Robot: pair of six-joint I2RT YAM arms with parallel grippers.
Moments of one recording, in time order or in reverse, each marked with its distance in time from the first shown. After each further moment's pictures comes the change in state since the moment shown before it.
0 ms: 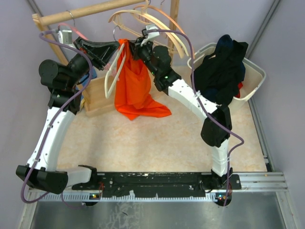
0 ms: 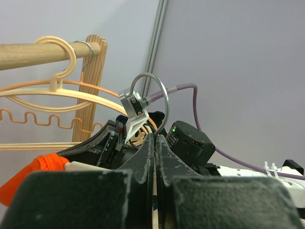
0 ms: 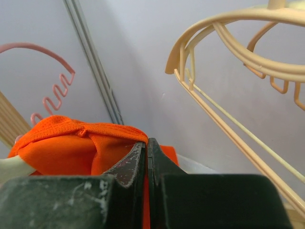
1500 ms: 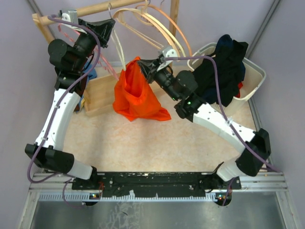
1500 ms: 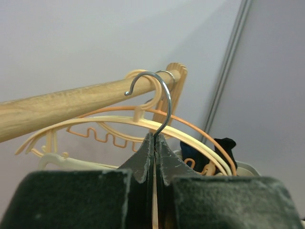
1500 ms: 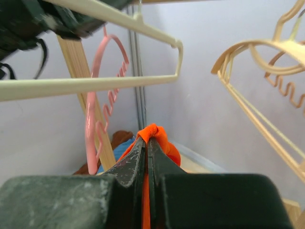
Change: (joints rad) left arm 0.000 0.206 0.227 -0.070 -0.238 0.192; right arm 0.092 -0.501 -0.588 0.134 -0.064 -0.126
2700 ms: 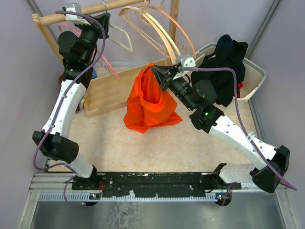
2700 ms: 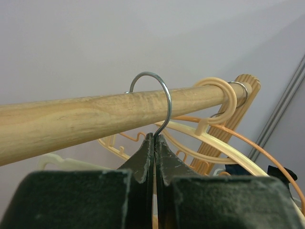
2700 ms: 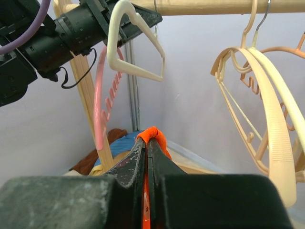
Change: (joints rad) left arm 0.000 0.161 0.122 -0.029 -0.264 0.072; right arm 0.004 -0.269 -0.174 -0.058 0.020 -0.033
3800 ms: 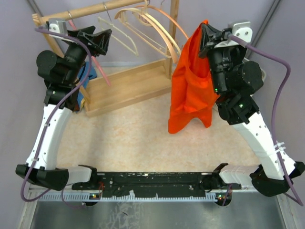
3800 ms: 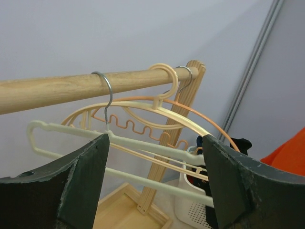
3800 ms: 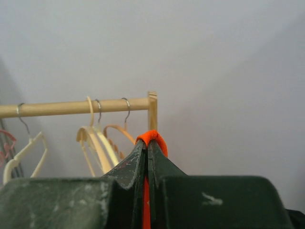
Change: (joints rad) left arm 0.000 -0.304 -0.208 -0.117 0.105 0.000; right arm -0.118 -0.048 0.424 -0.270 0.359 -0.238
